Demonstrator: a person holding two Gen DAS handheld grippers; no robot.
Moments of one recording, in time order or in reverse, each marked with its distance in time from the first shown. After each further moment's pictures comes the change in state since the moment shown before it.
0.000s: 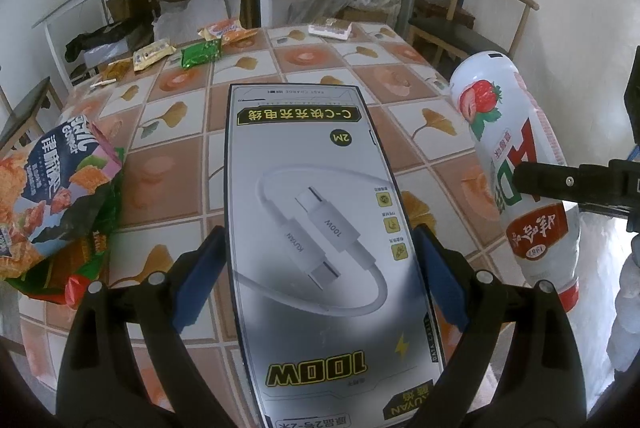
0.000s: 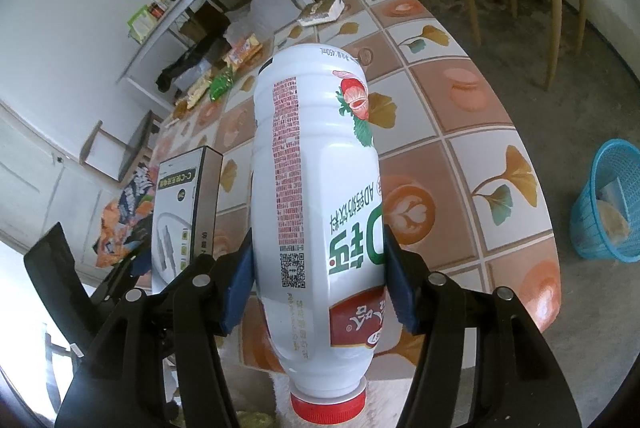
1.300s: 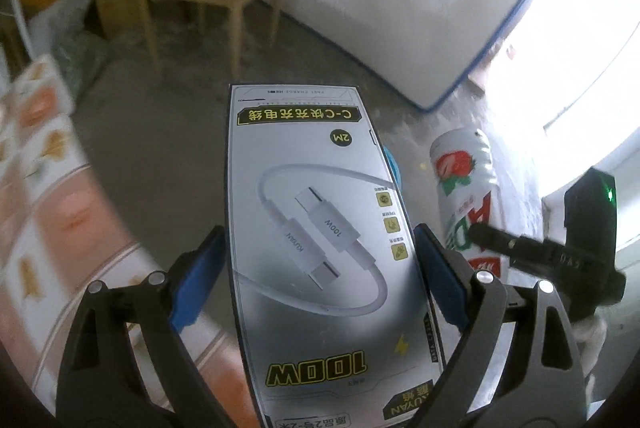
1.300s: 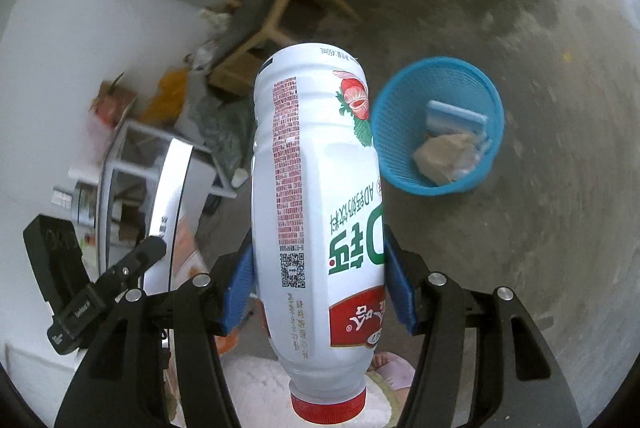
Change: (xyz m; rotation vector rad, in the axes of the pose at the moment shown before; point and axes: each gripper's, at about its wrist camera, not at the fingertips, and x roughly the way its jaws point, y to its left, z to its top) left arm 0.115 -0.364 0.084 0.433 0.323 -0.544; right arm -0.167 -0.334 -0.094 0.749 -0.343 -0.085
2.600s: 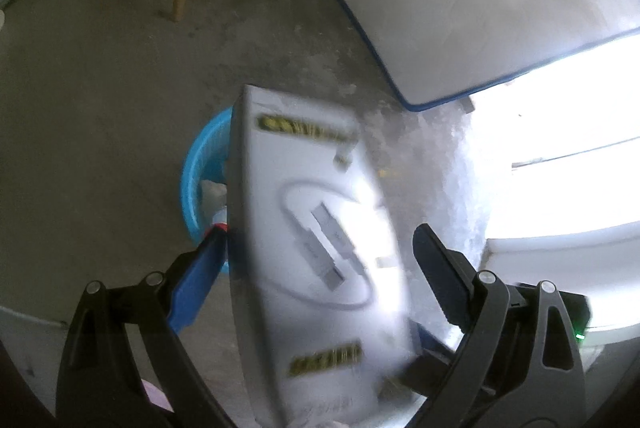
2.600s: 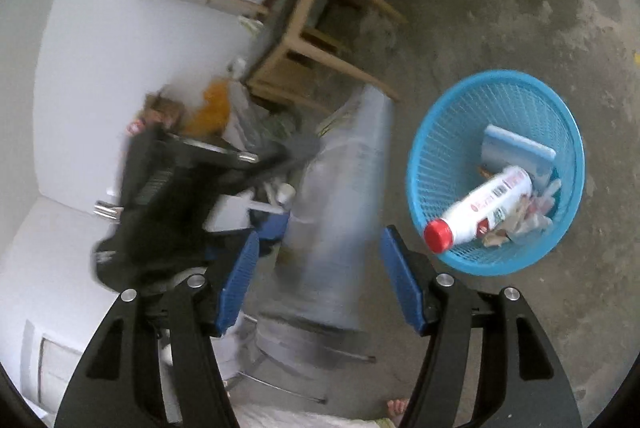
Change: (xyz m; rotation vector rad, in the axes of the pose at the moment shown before) left arm 0.197 -0.003 0.088 -0.321 0.186 -0.229; right arm 0.104 -0.046 0.081 -0.021 0.014 0.225
